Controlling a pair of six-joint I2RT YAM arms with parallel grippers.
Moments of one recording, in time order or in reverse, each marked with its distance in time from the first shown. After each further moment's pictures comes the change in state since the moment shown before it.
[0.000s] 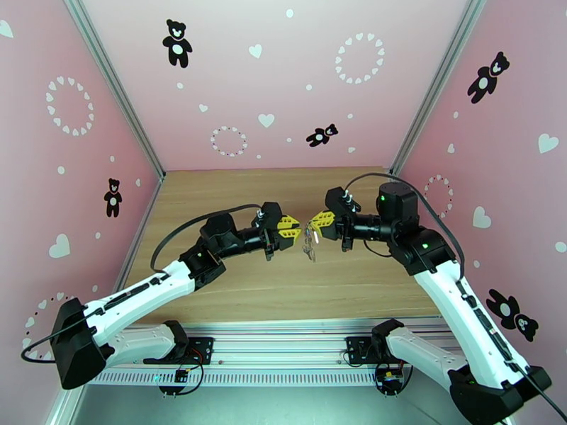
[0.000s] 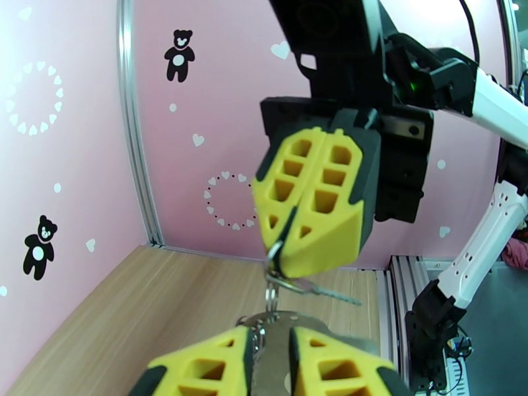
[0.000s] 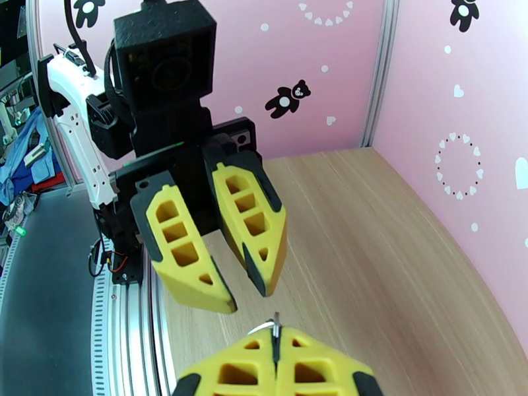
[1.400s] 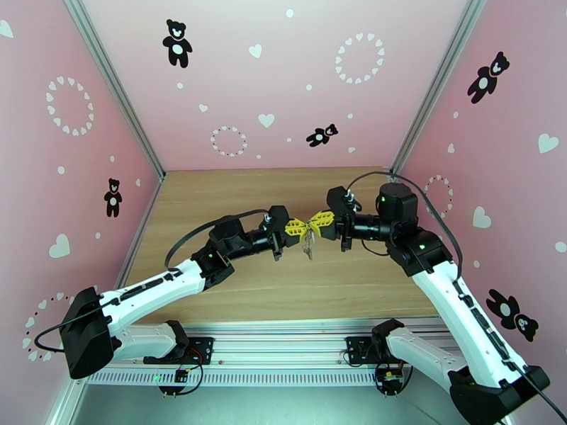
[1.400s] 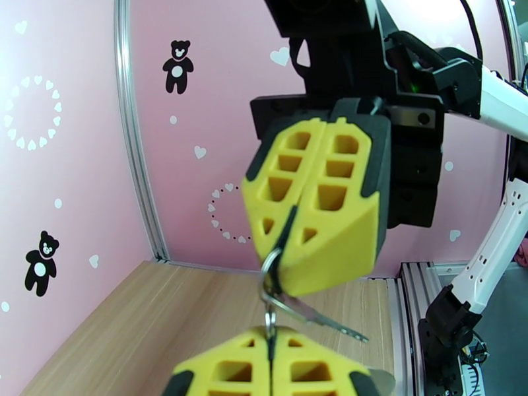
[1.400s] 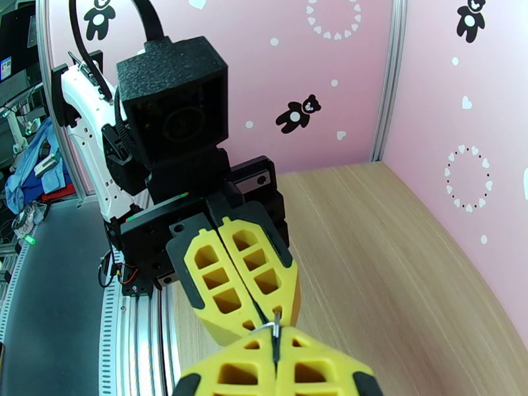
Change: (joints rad) left arm -0.039 0.067 -0.018 0.131 -0.064 -0.001; right arm -0.004 -0.008 -0.032 0.066 -0.044 0.037
